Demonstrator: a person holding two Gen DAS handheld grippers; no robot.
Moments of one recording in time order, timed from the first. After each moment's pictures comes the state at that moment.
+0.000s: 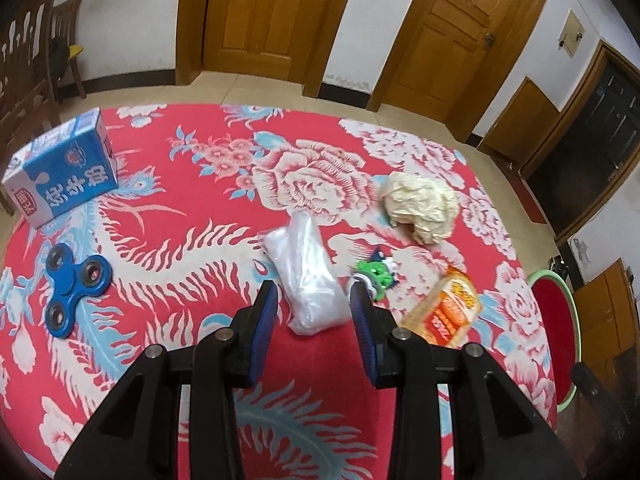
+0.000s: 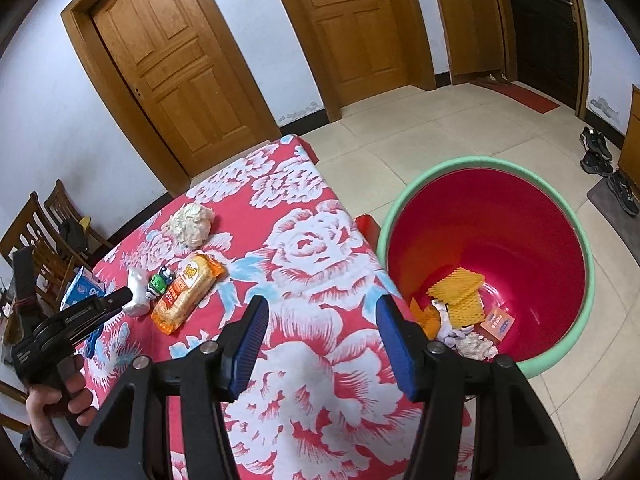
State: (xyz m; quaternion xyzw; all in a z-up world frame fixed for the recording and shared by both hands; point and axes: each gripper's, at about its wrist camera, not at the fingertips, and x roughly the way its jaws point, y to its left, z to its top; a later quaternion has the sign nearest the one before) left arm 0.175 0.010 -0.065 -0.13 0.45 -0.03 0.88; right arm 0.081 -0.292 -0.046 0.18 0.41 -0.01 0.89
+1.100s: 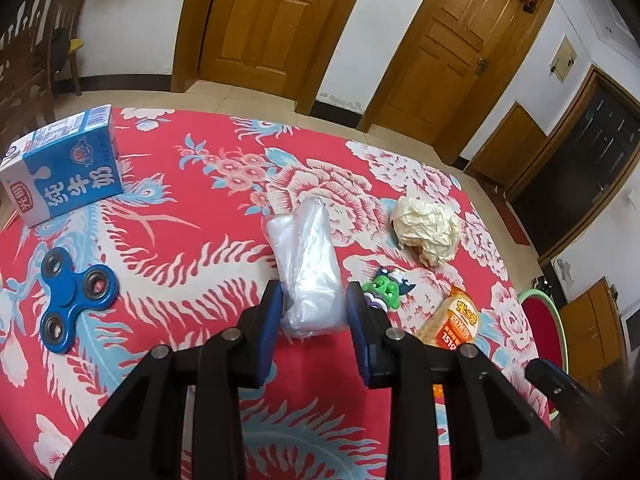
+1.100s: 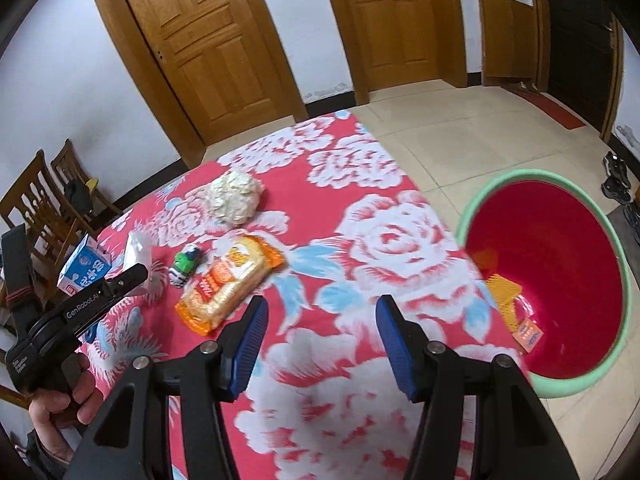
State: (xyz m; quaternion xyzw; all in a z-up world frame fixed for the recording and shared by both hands) left arm 0.170 0.038 -0.065 -0.17 0.41 -0.05 0.89; right arm 0.125 -0.217 -0.052 0.13 0.44 0.03 0.89
